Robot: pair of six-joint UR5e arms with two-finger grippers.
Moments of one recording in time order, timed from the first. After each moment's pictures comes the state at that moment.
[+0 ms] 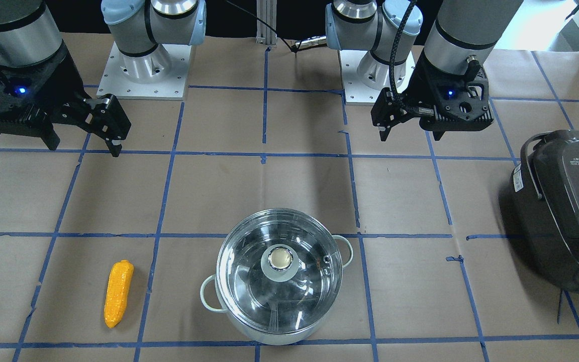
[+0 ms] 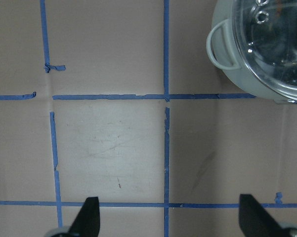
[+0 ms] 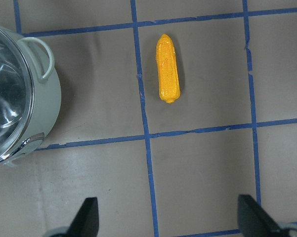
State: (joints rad) left arm -1.57 -1.61 -1.51 -1.60 1.61 -0.01; right arm 1.56 -1.47 1.40 -1.58 -1.60 0.08
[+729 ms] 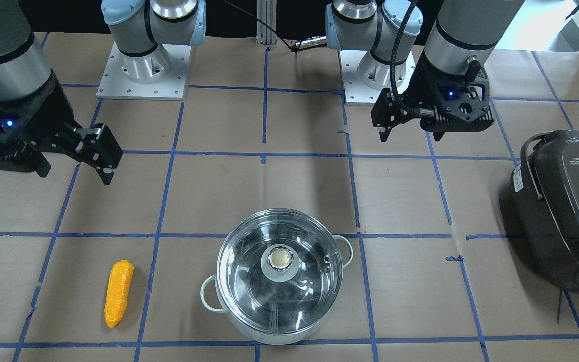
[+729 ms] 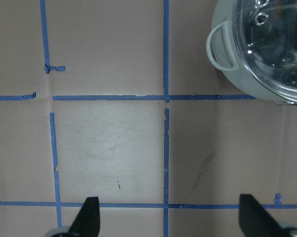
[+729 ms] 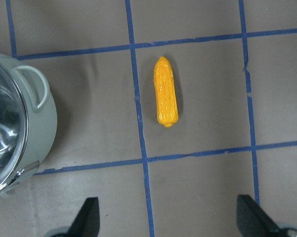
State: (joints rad) left arm -1.57 -1.62 -1.50 -1.60 1.61 -0.02; right arm 1.55 -1.35 1.30 -1.62 -1.61 0.06
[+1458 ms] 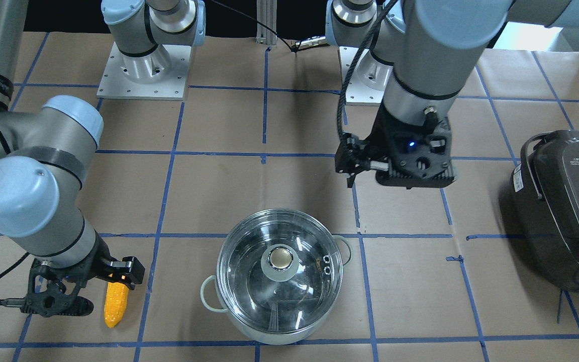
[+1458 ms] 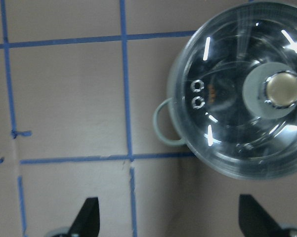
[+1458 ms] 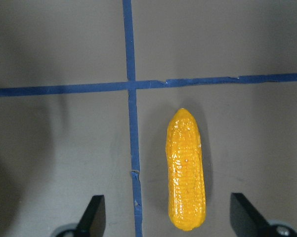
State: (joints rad) left arm -1.73 -1.89 -1.24 -1.52 1.61 -0.11; right arm 1.54 -1.04 1.43 -2.05 -1.60 0.01
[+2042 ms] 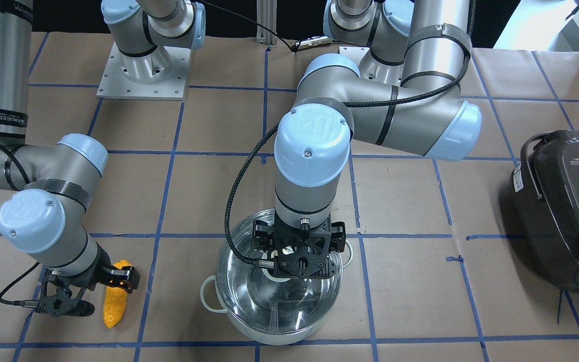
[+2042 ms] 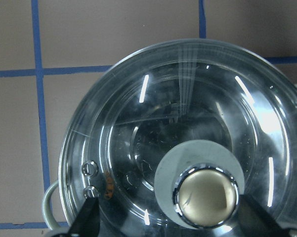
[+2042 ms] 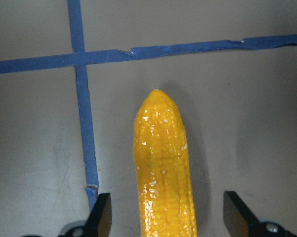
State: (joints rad) left arm -1.84 -2.14 -1.18 -1.32 1.61 -0.25; right arm 1.47 -1.00 1.59 -2.24 -1.56 -0.02
